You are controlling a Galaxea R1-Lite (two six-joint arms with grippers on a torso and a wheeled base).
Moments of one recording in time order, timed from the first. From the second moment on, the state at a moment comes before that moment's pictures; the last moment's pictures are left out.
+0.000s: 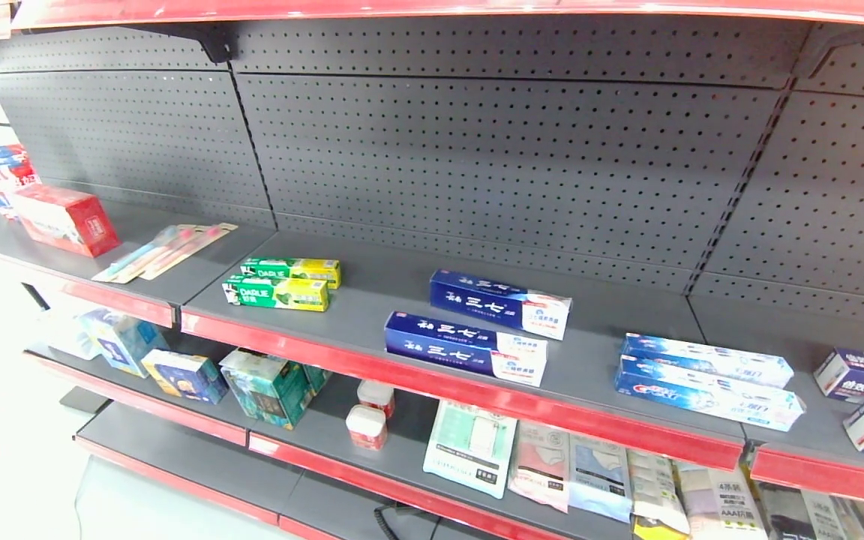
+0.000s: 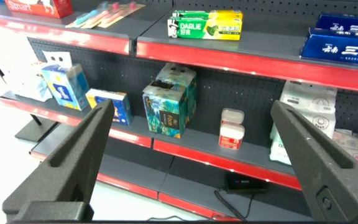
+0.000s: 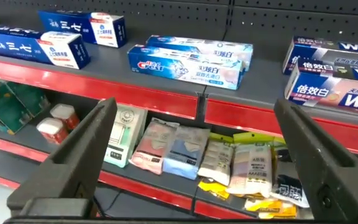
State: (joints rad) left arm 0.00 0.00 0.00 0.00 0.03 0.02; right arm 0.00 0.00 0.00 0.00 -0.01 0.00
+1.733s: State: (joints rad) left arm 0.09 0.95 -0.58 0.00 0.18 -0.03; right arm 0.00 0.00 0.00 0.00 -0.01 0.00
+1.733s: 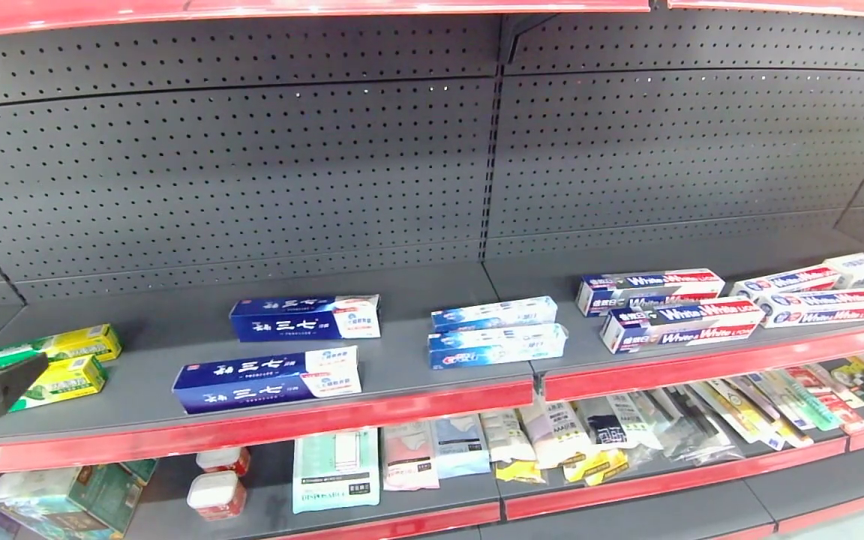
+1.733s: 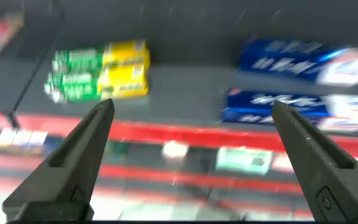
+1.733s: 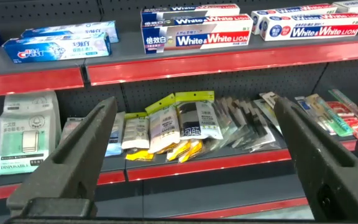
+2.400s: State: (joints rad) left arm 0.11 1.26 -0.61 0.15 0.24 -0.02; right arm 0.00 0.00 0.00 0.00 -0.01 0.00
